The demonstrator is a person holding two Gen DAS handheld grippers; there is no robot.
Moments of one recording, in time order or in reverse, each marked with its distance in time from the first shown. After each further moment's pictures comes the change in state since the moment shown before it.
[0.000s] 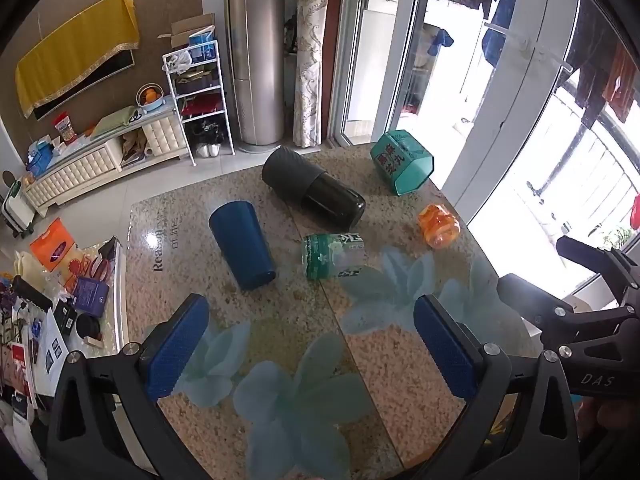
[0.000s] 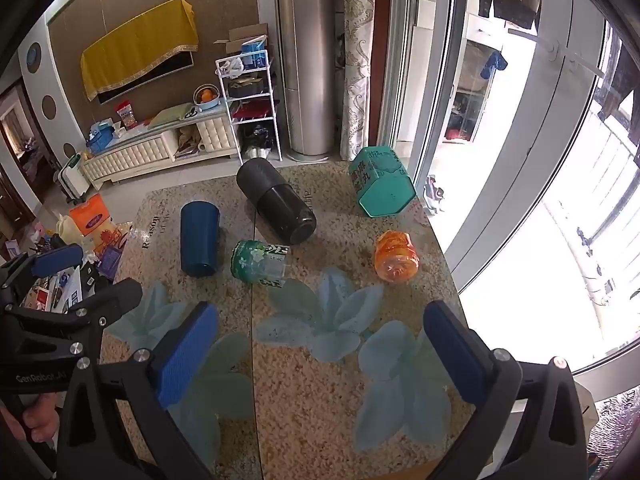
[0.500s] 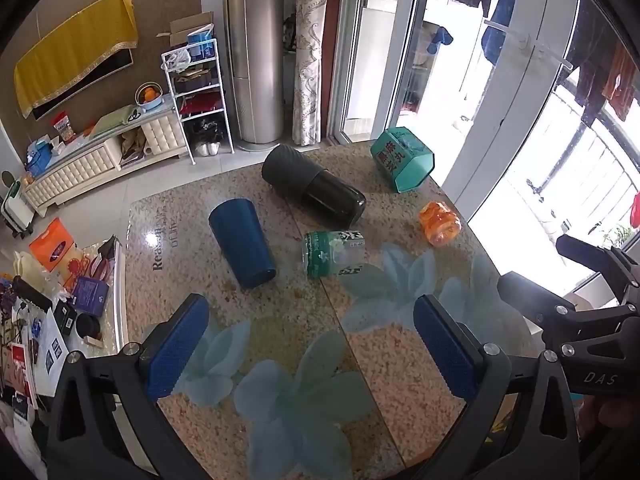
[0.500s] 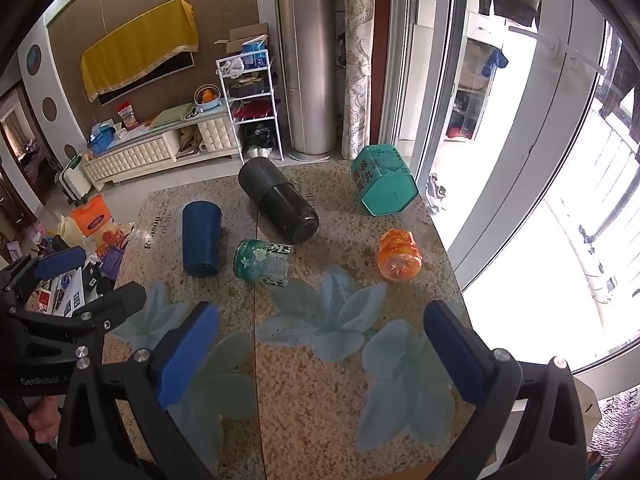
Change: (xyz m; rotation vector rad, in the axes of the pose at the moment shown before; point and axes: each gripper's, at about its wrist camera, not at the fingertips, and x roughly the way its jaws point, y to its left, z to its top) left arm 0.001 0.003 0.002 0.002 0.021 0.003; right arm 0.000 0.000 0.000 0.001 0.001 0.002
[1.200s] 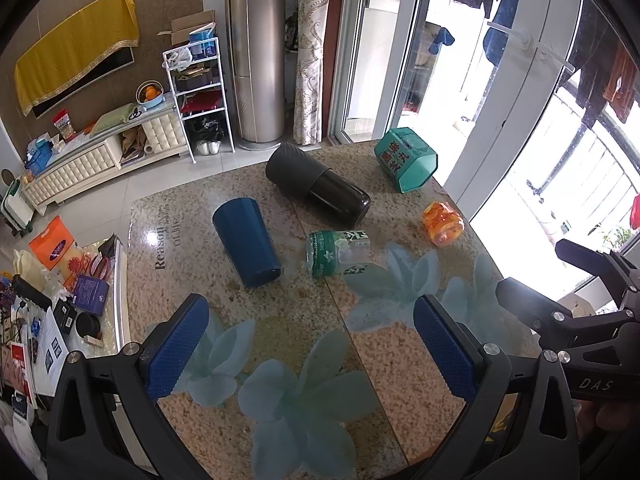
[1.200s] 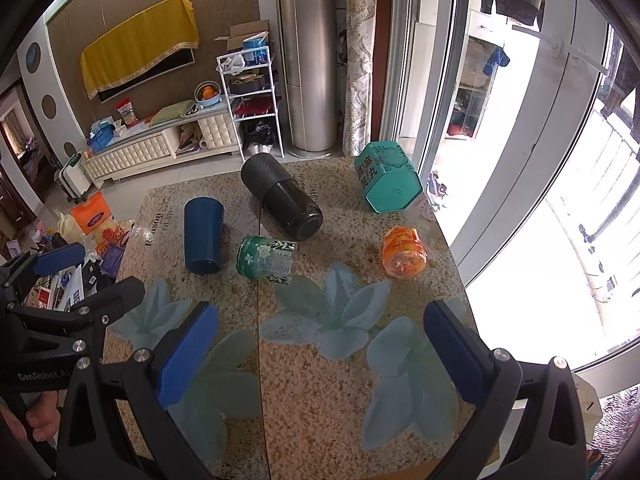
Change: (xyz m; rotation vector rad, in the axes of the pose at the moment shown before) left arm 0.003 0.003 -0.001 -0.003 0.004 -0.002; right arm 0.003 0.004 -0.002 0.002 0.006 0.001
